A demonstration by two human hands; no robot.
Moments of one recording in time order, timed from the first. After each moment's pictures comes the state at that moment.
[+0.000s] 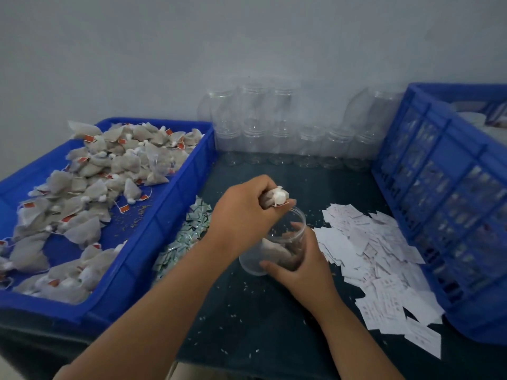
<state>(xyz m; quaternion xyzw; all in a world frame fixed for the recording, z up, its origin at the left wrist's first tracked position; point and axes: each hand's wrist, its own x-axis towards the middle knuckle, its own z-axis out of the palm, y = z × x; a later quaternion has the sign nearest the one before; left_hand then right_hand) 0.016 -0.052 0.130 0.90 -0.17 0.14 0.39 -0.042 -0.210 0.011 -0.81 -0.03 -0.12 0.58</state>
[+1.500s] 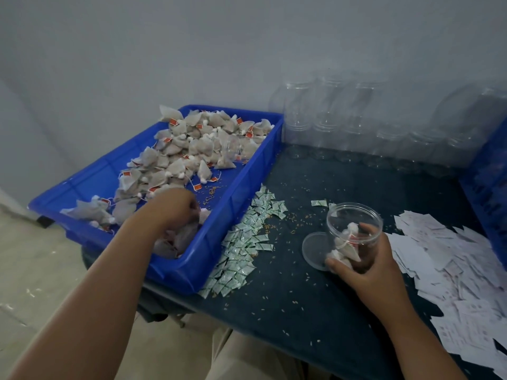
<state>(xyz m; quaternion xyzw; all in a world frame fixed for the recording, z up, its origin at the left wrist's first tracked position) 0.026 0.197 0.121 0.99 0.04 -0.10 0.02 -0.045 -0.208 0.007 -0.81 -0.05 -0.10 0.57</state>
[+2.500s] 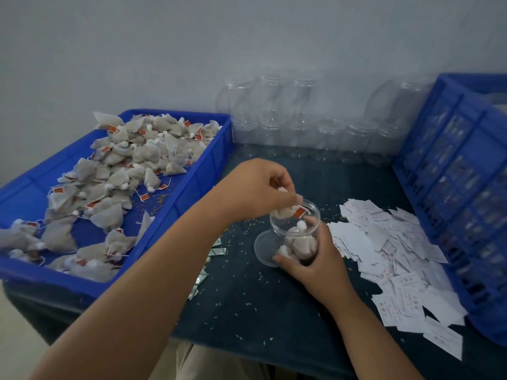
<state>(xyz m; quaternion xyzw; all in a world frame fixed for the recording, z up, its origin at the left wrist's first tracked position) 0.020 -0.032 0.181 0.92 -0.18 -0.03 0.34 -0.045 -0.208 0.011 -0.81 -0.07 -0.12 0.58</state>
